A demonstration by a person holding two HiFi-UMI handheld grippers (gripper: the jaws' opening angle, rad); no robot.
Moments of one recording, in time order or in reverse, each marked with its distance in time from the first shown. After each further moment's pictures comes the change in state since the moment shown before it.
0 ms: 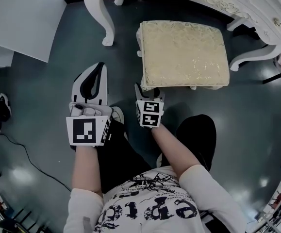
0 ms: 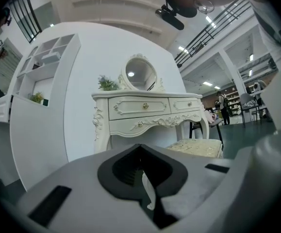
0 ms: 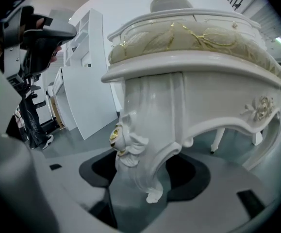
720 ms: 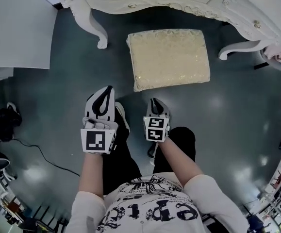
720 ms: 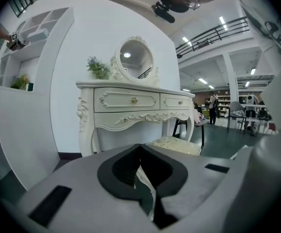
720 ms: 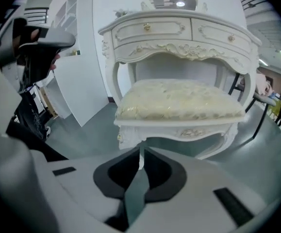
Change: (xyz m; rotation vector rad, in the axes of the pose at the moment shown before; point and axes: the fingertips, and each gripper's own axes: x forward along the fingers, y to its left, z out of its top) left arm 0.002 -0.031 0.034 -0.098 0.237 -0.157; right arm -0.122 -0.024 0.031 0.010 0.281 -0.120
